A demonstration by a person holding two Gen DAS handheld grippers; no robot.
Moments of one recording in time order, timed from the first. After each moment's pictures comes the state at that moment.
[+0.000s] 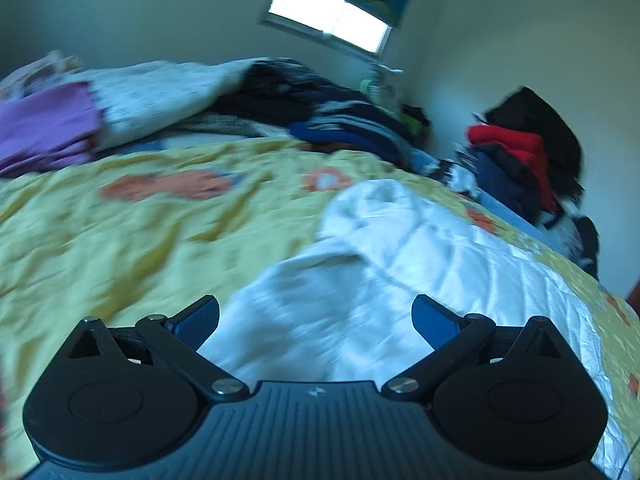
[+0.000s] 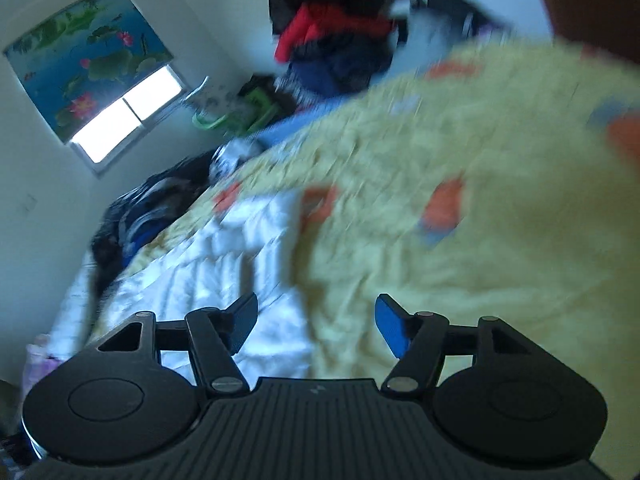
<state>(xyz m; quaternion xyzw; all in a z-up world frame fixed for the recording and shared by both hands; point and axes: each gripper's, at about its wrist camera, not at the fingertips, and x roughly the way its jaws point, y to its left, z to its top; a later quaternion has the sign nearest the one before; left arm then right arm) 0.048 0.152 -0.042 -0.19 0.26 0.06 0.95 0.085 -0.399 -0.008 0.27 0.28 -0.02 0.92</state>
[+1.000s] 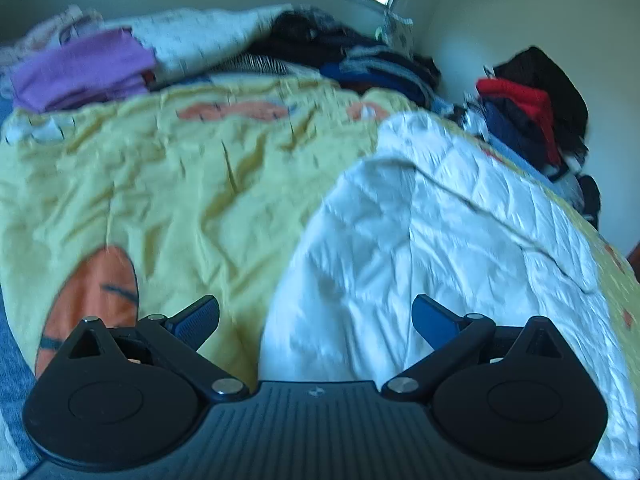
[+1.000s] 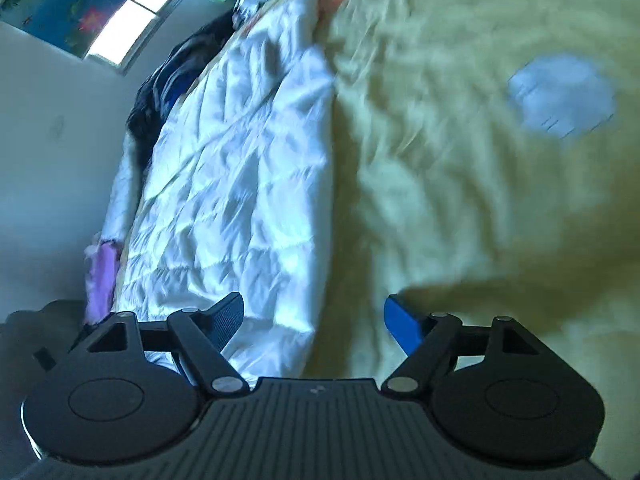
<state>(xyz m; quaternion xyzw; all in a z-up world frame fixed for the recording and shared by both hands) -0.041 0.202 -0.067 -0.19 0.35 0.03 0.92 0.011 -0.390 -0.088 0.37 0.46 0.12 0.80</state>
